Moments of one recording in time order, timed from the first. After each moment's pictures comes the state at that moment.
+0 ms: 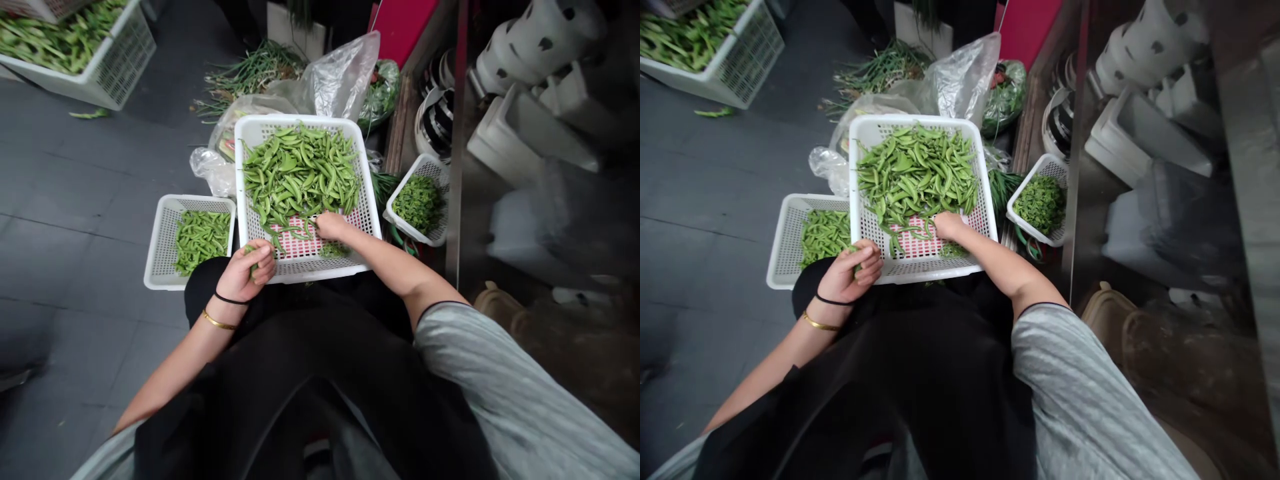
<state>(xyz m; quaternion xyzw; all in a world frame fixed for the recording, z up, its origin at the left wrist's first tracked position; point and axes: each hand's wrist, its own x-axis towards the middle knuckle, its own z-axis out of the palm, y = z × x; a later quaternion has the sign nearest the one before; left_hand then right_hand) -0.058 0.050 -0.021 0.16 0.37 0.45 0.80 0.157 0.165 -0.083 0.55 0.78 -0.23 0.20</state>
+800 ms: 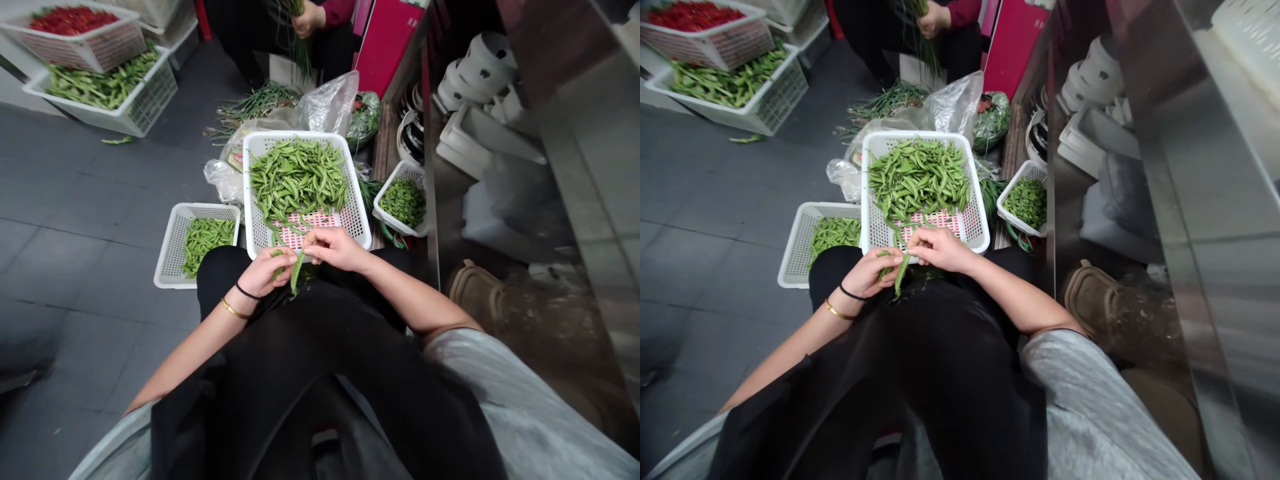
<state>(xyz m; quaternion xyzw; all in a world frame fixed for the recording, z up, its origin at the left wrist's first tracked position) -0.033 0.004 0.001 0.30 0.36 0.32 0.82 0.162 0.031 0.031 0.36 0.72 -0.53 -0.26</state>
